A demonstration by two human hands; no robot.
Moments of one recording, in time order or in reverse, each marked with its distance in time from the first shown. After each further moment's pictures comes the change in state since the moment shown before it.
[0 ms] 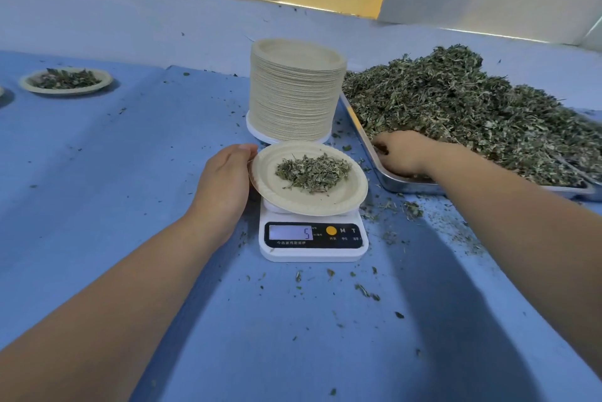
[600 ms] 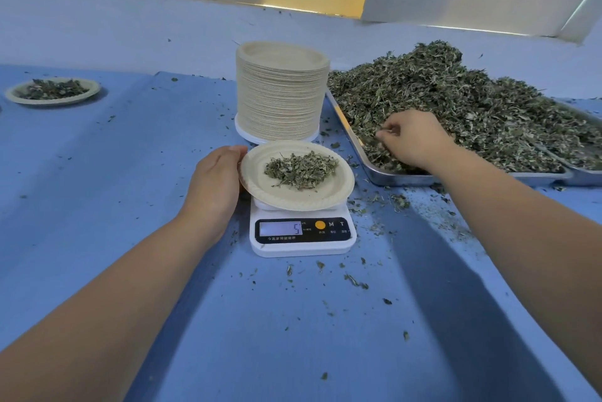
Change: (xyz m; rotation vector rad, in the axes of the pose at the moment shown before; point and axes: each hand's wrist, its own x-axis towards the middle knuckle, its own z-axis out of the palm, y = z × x) left_hand -0.009 0.009 0.001 0.008 -0.009 -0.007; right_hand -0.032 0.018 -0.001 0.295 0.471 0.130
